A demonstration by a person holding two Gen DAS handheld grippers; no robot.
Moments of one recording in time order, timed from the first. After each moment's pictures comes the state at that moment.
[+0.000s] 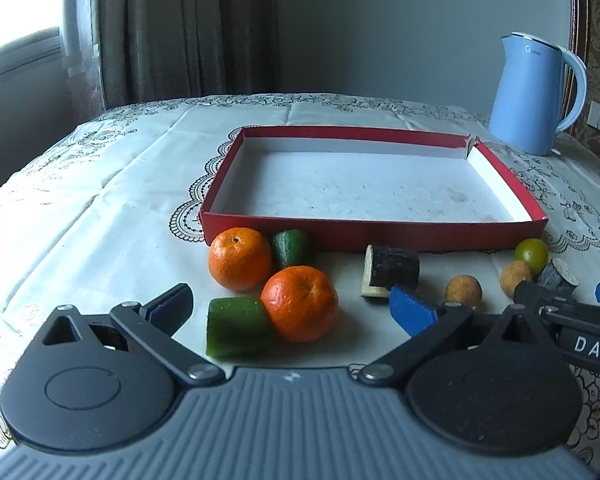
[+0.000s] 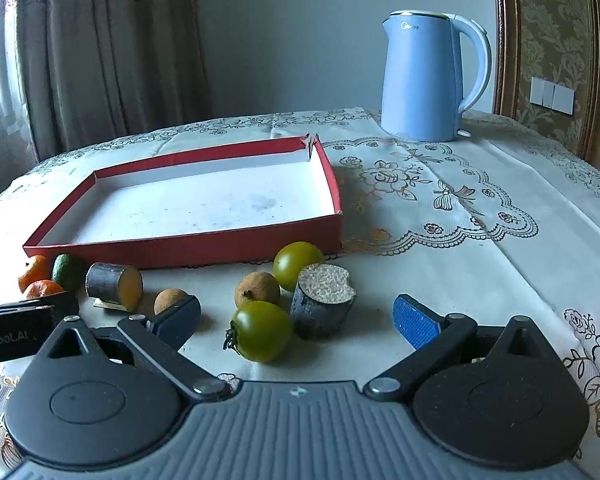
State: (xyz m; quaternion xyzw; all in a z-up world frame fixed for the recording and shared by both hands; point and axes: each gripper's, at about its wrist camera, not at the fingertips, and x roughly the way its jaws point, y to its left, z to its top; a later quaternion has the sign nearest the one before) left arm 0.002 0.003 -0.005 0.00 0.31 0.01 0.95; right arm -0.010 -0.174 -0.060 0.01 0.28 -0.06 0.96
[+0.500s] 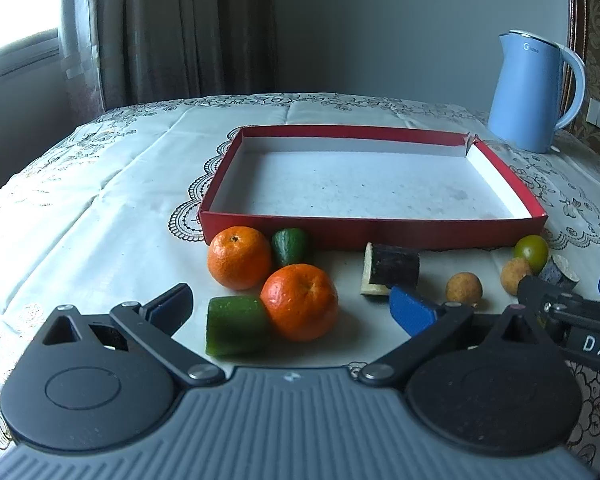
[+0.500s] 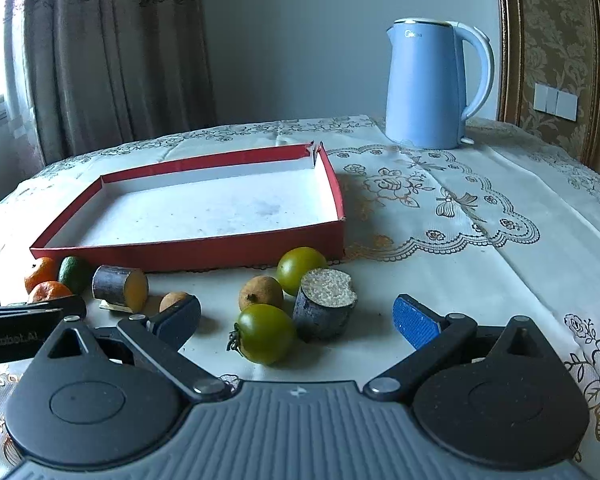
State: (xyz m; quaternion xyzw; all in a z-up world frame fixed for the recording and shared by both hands) left arm 0.001 0.001 -0.006 0.01 0.30 0.01 0.95; right arm -0.014 -0.174 -0.058 0.01 0.27 -0.05 0.96
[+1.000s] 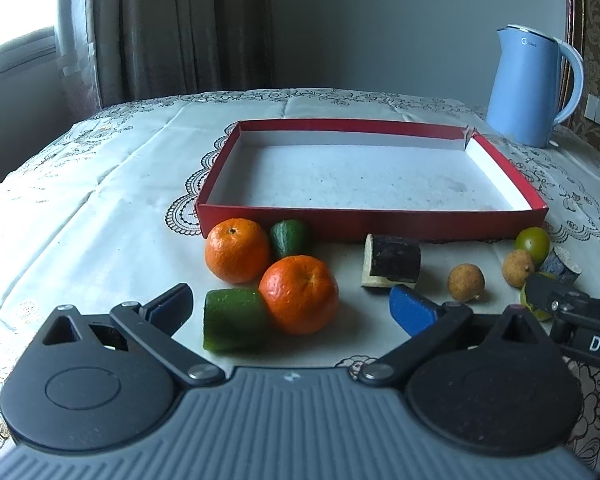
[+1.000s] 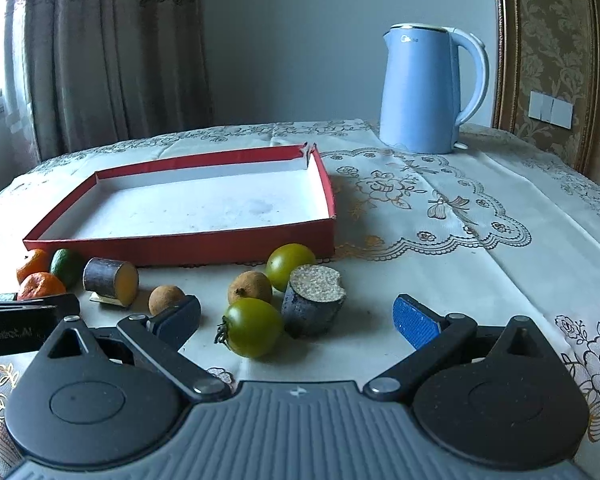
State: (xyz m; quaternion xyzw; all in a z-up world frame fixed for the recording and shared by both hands) left arm 0.003 0.001 -0.011 0.01 0.31 0.00 0.95; right arm -0.021 -0.176 -0.062 0.00 0.26 -0.06 0.96
